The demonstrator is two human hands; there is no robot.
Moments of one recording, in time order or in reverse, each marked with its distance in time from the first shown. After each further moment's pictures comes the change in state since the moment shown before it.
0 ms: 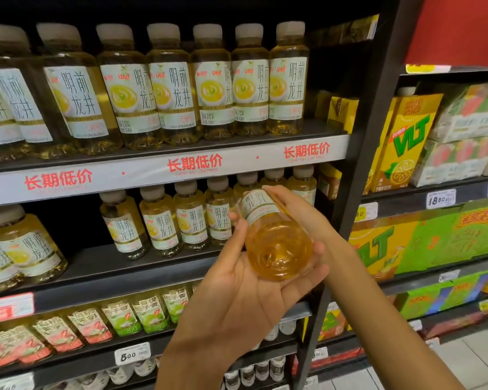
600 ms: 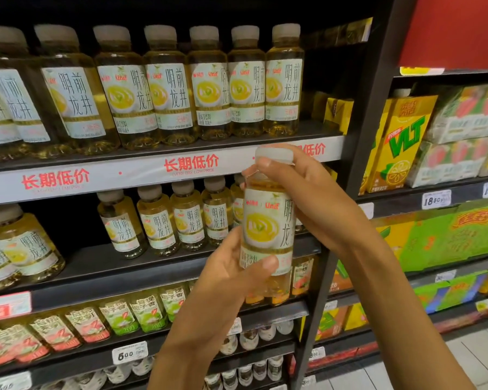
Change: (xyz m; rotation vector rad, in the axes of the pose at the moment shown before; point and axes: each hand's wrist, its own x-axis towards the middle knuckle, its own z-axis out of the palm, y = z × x) left_hand -0.011 -0.003 -0.027 0.975 0.166 0.327; right_hand -0.036 -0.030 0.007 -0.382 -0.103 -0.484
